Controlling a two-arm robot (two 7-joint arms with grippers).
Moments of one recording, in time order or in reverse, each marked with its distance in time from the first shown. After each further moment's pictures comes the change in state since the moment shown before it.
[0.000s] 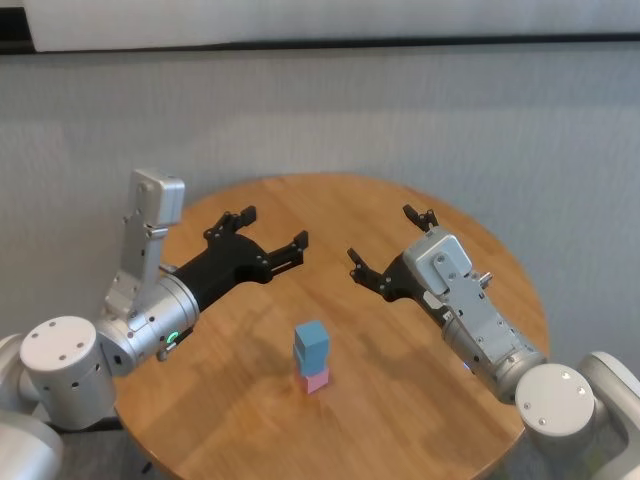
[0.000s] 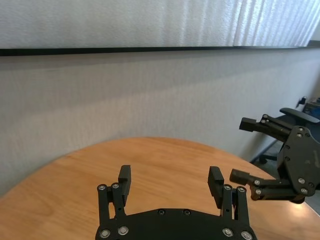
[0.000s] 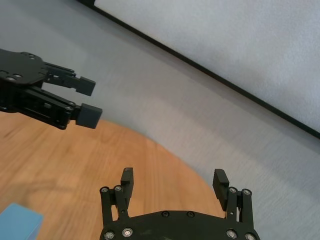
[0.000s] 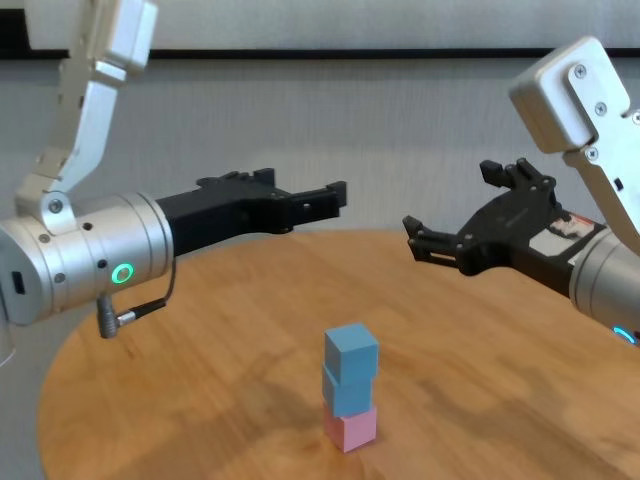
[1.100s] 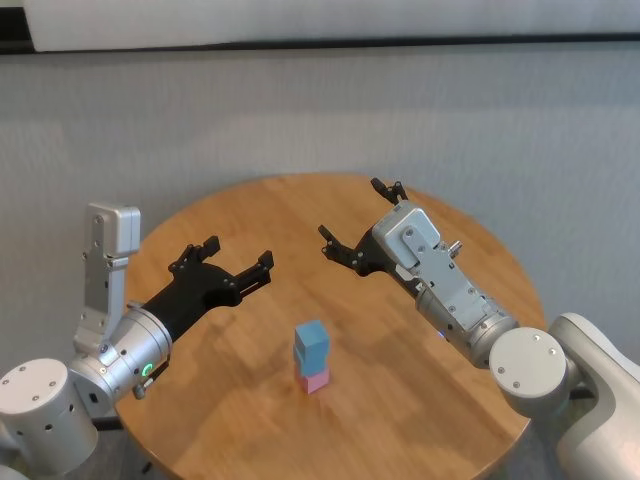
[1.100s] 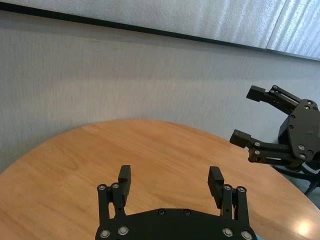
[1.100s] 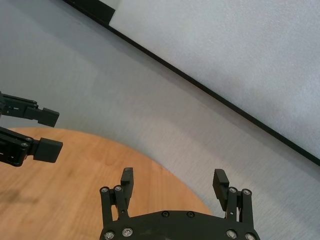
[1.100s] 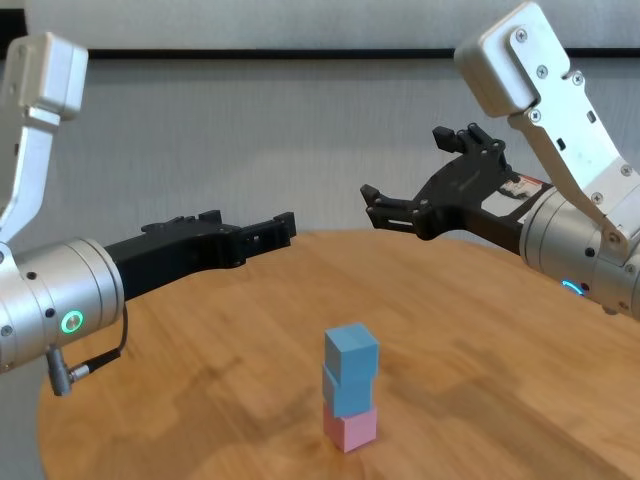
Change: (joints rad) left arm 0.110 0.016 -0.060 -0.071 -0.069 0.029 0.078; right arm 0.119 -0.012 -0.075 0.090 0.018 -0.041 0.010
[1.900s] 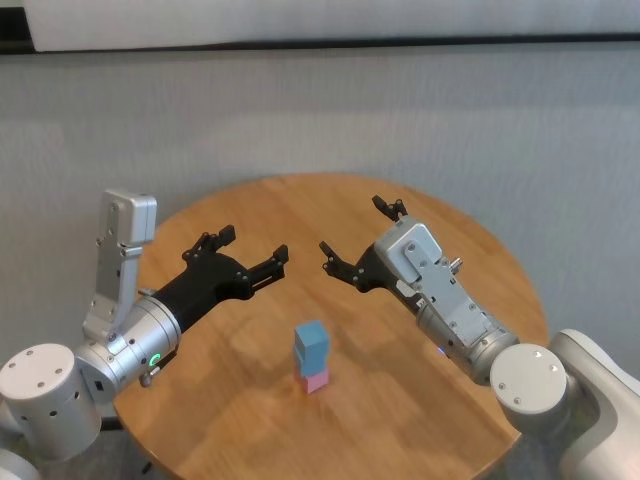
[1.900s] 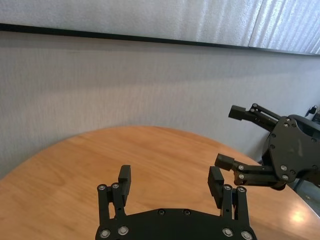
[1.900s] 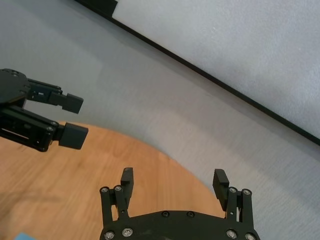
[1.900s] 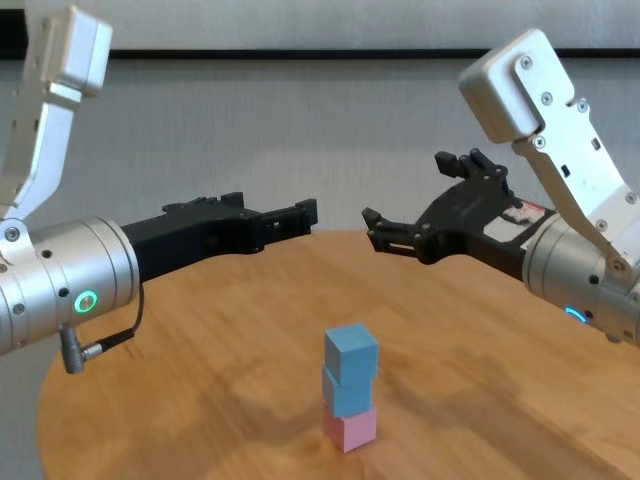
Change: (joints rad) left arm -0.023 0.022 0.036 -0.013 -0.004 0.001 -0.006; right arm -0.011 0.020 -0.028 -0.006 0.041 0.008 -0.017
